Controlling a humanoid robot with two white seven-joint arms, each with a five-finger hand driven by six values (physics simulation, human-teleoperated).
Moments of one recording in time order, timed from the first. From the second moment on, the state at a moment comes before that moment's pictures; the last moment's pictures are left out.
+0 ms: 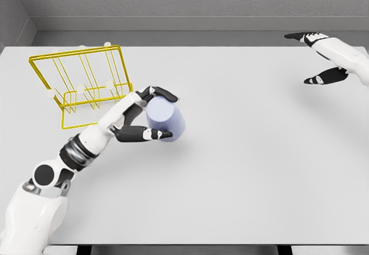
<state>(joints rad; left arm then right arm) -0.12 0.28 -0.23 -1.64 0.35 -0.37 -0.61 -0.77 -0.89 0.87 -1.09 0.04 -0.61 0.07</state>
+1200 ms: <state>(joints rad) -0.27 0.57 -0.11 -1.61 0.64 -0.37 -0.61 -0.77 -0.88 0.86 -1.08 0.04 -0.61 0.07</state>
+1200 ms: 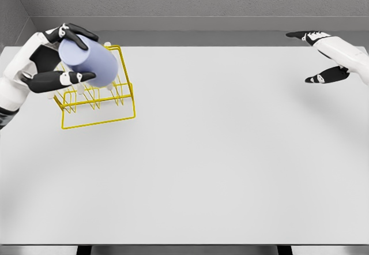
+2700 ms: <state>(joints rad) -0.27 0.51 -0.12 -1.54 0.53 -0.39 -0.61 -0.77 -0.88 0.86 -1.08 0.04 -0.61 0.07</state>
